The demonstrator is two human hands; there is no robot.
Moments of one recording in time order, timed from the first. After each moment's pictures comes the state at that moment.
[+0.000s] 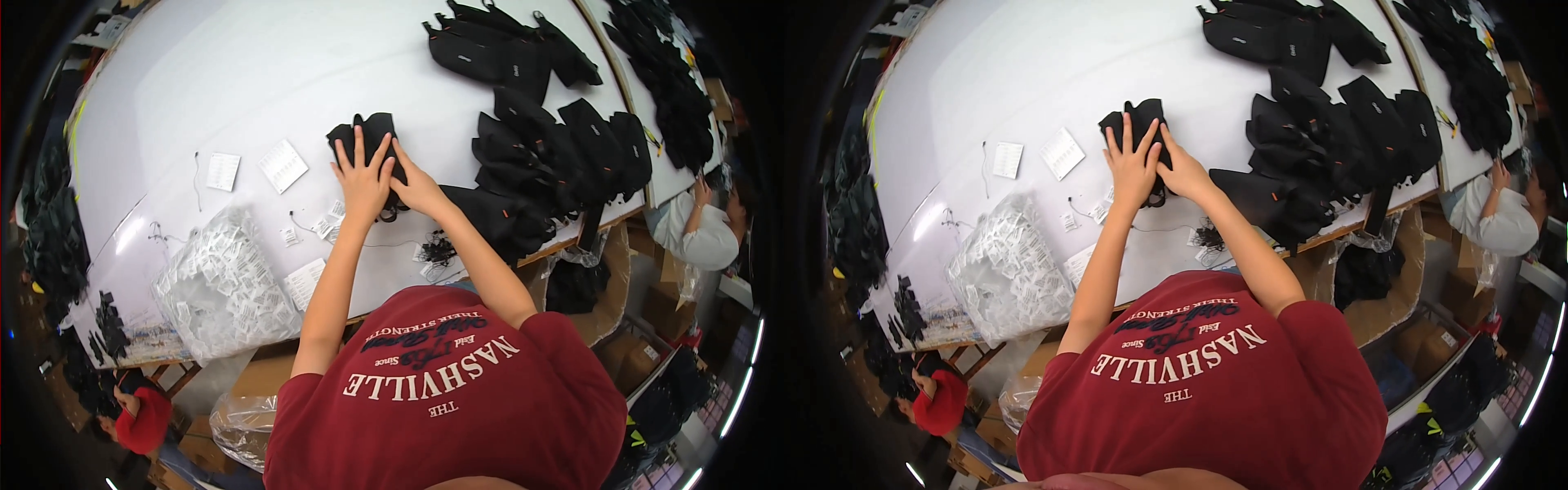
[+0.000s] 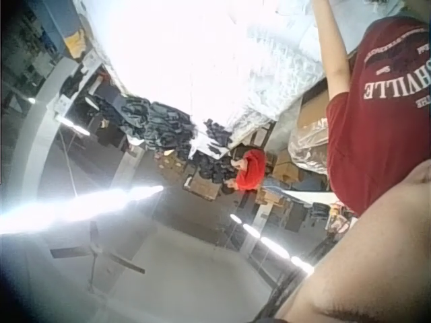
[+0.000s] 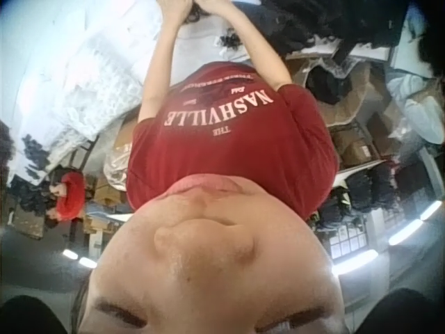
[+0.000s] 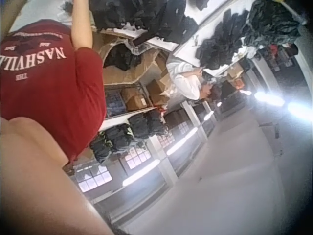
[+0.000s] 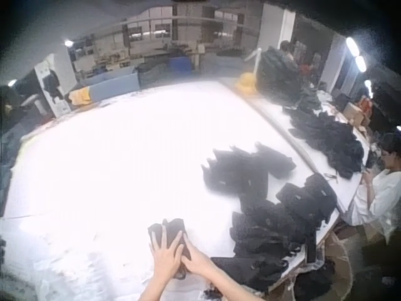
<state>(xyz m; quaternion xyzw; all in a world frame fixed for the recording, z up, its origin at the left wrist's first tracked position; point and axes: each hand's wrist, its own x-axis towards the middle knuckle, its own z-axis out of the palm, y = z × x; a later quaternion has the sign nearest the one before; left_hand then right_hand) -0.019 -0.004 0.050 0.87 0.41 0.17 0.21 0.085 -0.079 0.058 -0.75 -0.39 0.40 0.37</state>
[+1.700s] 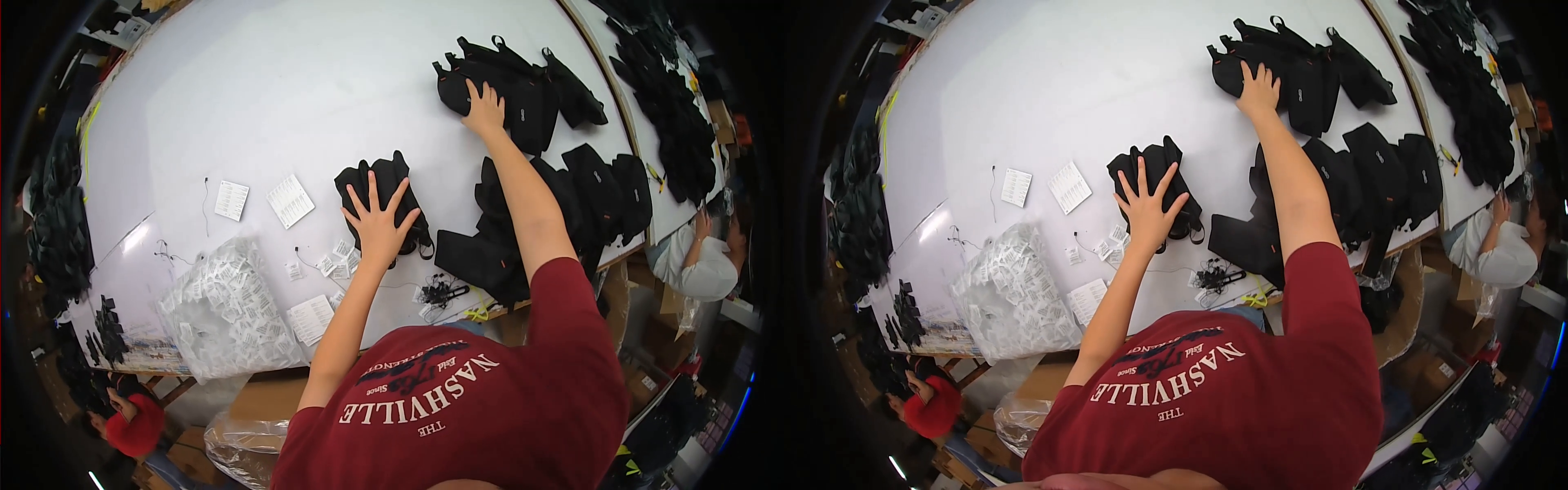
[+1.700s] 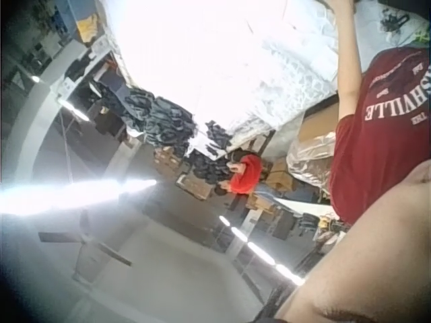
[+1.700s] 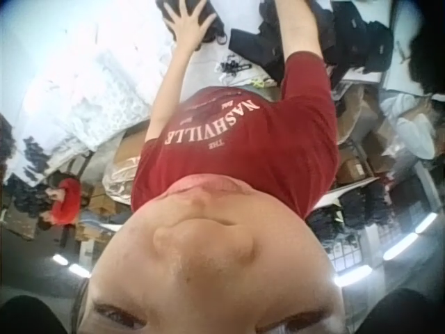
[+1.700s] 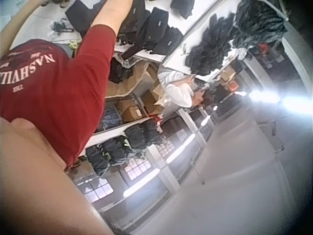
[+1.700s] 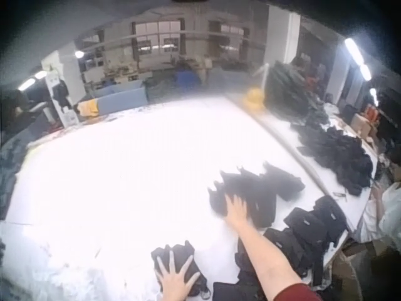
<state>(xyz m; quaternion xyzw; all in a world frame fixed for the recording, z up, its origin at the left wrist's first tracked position) -0.007 -0.019 0.060 0.87 0.45 0.13 0.18 0.311 0.038 0.009 -0.87 -0.46 -0.15 0.07</state>
